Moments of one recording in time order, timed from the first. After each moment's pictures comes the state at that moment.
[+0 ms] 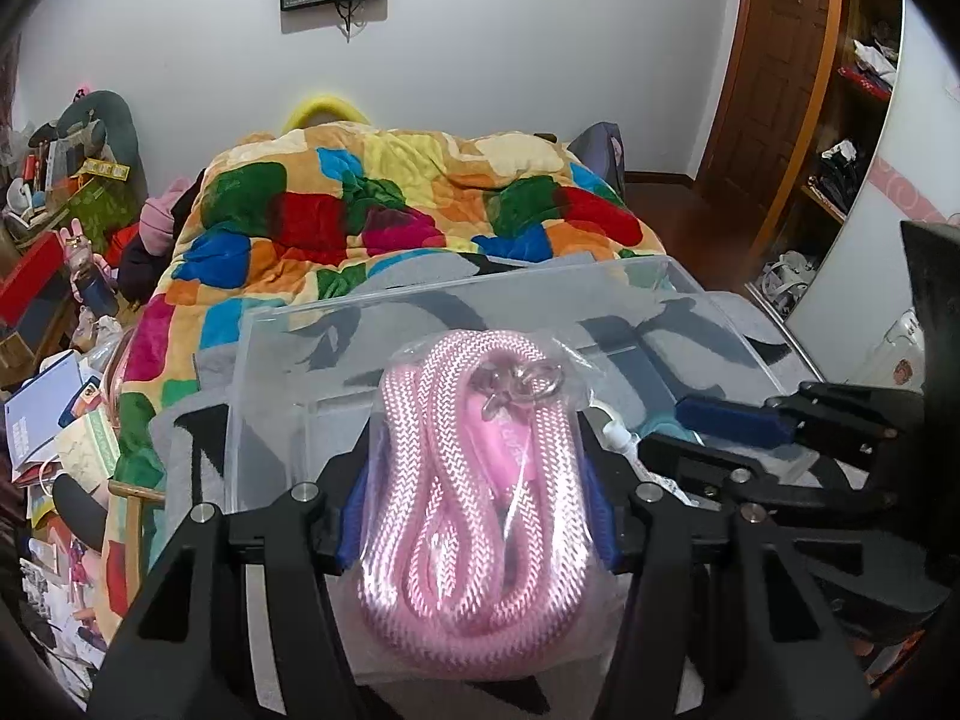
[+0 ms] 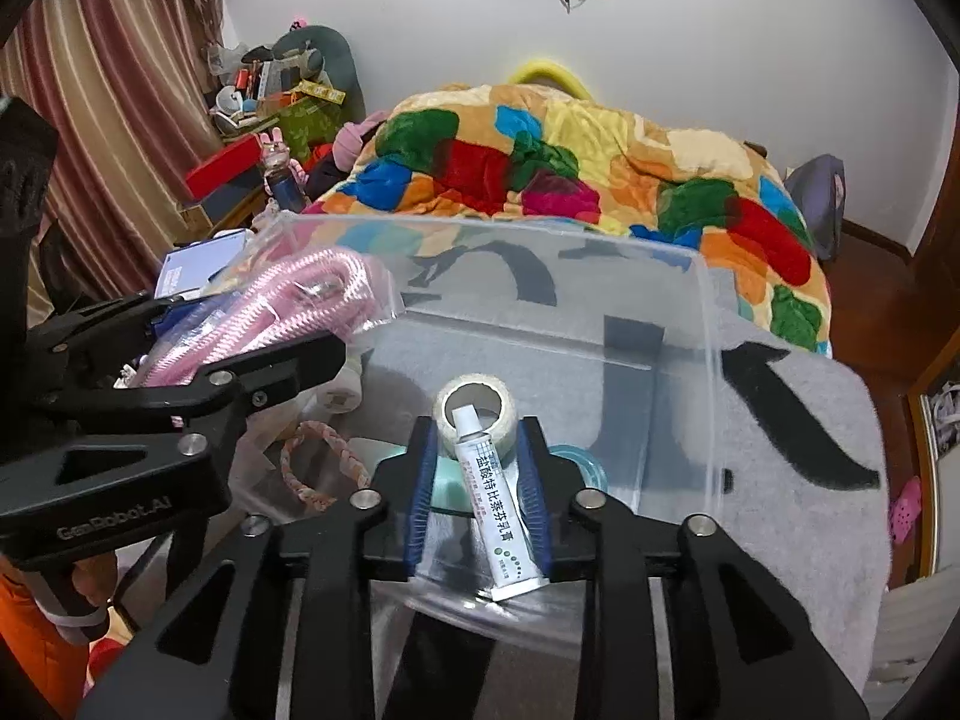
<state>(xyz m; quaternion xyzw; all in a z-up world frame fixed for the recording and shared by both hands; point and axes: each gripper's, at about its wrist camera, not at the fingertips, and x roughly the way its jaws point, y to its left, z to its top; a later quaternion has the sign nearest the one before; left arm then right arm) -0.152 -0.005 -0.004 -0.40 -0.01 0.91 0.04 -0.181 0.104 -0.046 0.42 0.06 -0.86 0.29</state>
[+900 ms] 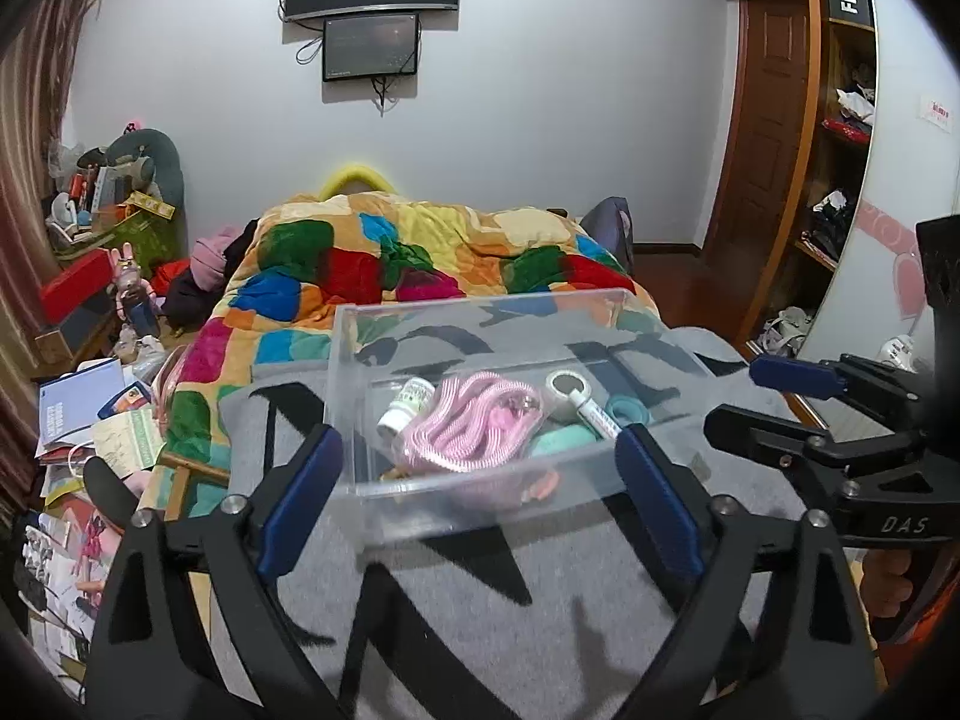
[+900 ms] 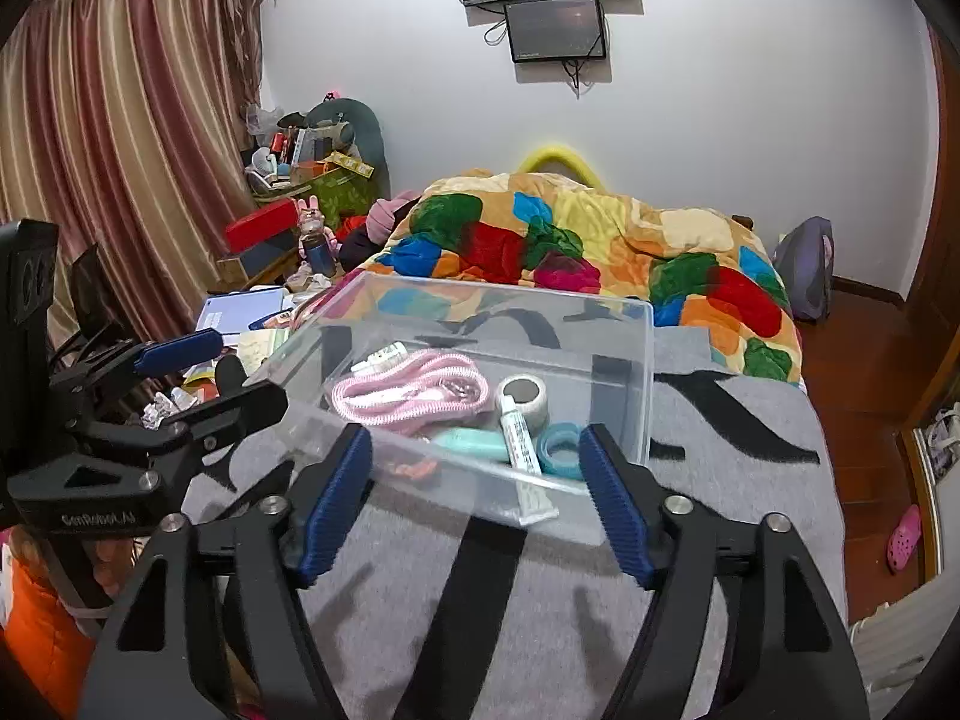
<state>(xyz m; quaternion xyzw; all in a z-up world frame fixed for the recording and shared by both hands) -0.045 -0.003 0.027 -0.31 -0.02 0.95 0.00 -0.100 0.142 0.000 0.33 0.04 -0.89 0.31</state>
